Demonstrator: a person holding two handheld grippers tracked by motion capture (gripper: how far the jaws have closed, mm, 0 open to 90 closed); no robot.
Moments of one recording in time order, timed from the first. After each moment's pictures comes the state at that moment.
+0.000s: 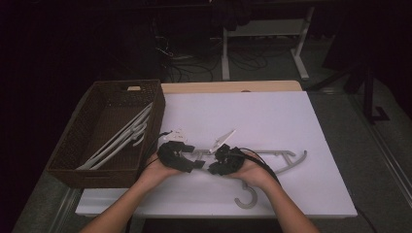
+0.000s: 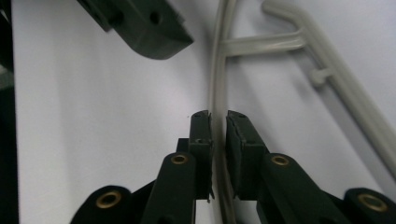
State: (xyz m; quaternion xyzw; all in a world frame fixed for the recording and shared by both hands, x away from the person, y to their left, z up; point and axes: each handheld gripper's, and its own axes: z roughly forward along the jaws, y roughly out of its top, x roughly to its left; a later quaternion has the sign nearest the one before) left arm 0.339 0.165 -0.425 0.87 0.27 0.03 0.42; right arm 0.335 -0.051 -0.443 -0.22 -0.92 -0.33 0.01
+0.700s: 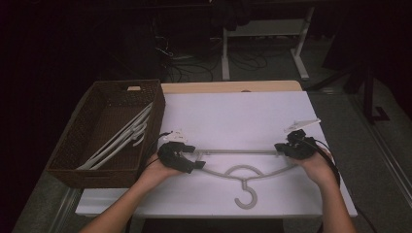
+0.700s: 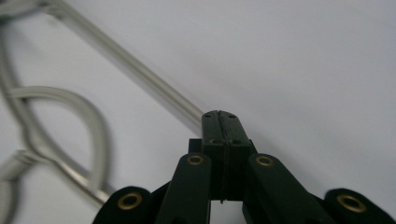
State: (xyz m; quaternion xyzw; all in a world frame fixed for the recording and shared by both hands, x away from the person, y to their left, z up) left arm 0.338 0.164 -0.425 0.87 0.26 0.03 0.42; right arm 0.336 -0.238 -0.419 -0.43 -0.83 -0.32 -0.14
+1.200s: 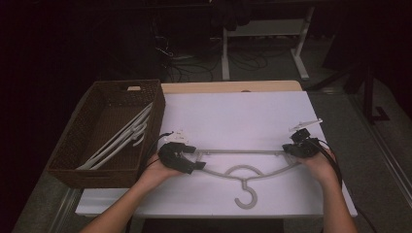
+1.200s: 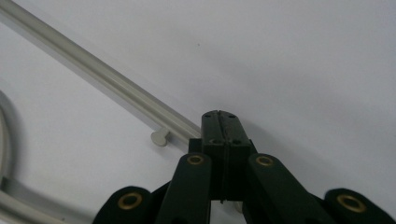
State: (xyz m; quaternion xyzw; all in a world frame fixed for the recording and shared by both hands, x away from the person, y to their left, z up) left arm 0.337 0.163 -0.427 0.87 0.26 0.03 0.42; right arm 0.353 -0.257 -0.444 -0.47 -0.82 -0.28 -0.14
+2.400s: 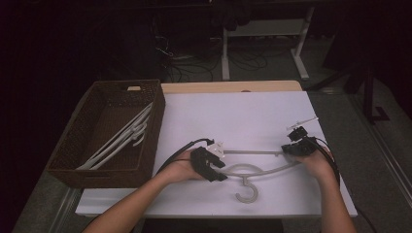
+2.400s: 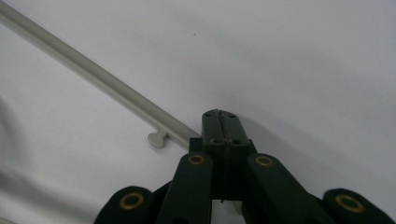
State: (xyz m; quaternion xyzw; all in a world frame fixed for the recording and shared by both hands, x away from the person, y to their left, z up) left arm 0.342 0.077 -0.445 0.95 0.05 -0.02 0.30; right arm 0.362 -0.254 -0.448 -0.49 -0.83 -0.25 -0.12
